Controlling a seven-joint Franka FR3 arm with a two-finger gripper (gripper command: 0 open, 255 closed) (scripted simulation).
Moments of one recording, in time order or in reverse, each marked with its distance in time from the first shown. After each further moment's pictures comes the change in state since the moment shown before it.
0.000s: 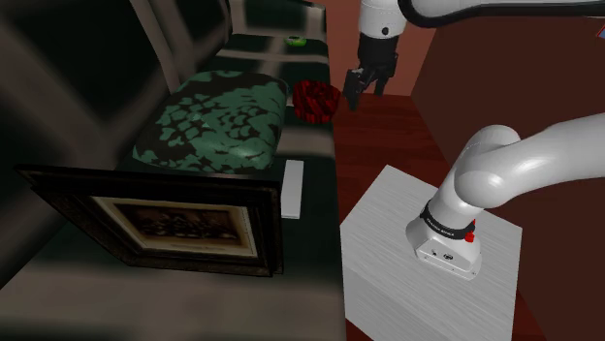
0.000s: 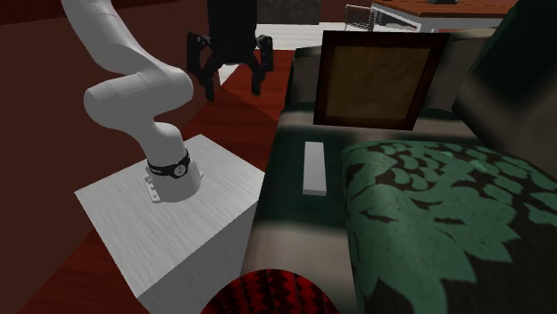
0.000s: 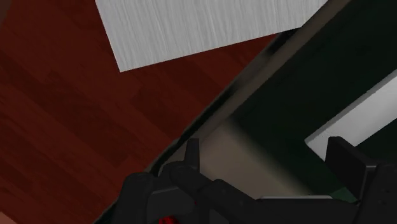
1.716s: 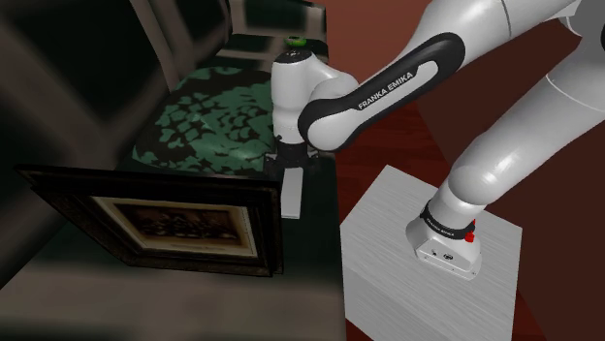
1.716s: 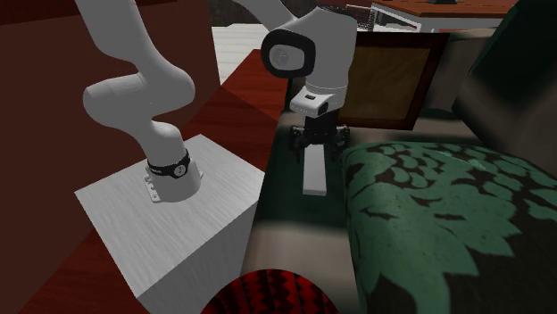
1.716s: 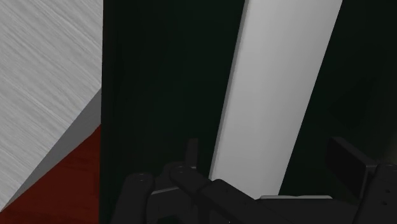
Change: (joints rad) arm -0.140 0.603 0.474 -0.038 0.130 0.677 0.851
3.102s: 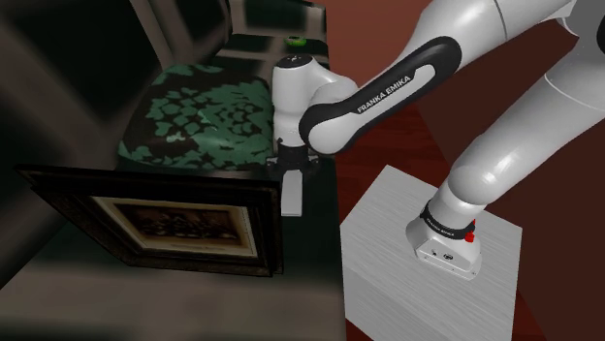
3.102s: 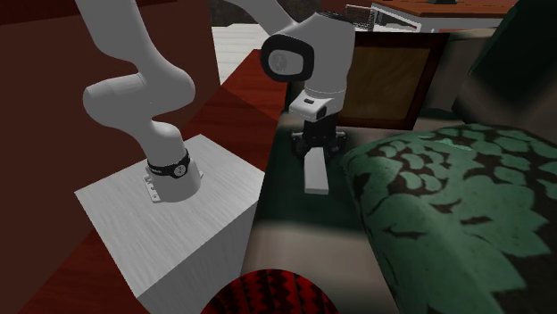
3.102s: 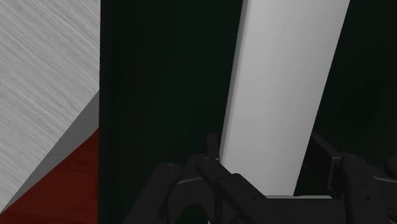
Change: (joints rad) arm -0.005 0.013 0.005 -0.014 -0.006 0.024 0.006
